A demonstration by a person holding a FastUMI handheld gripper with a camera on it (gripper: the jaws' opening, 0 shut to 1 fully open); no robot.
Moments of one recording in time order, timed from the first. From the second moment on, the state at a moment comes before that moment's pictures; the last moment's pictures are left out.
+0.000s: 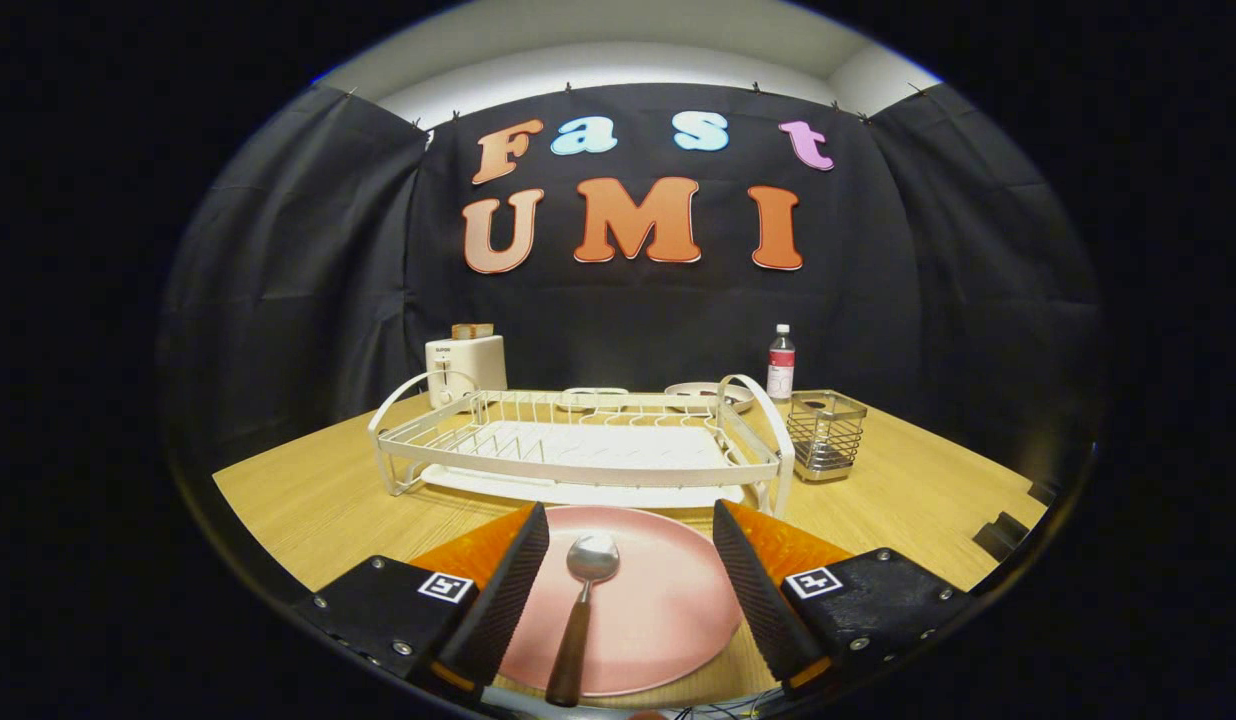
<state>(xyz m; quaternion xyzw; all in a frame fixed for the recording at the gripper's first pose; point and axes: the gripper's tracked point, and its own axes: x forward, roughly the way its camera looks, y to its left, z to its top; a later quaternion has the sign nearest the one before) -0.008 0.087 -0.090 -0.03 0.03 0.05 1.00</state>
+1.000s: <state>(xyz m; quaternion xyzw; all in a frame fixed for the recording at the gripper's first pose) -0.003 -0.025 -0.015 -0.02 0.04 0.00 1.00</state>
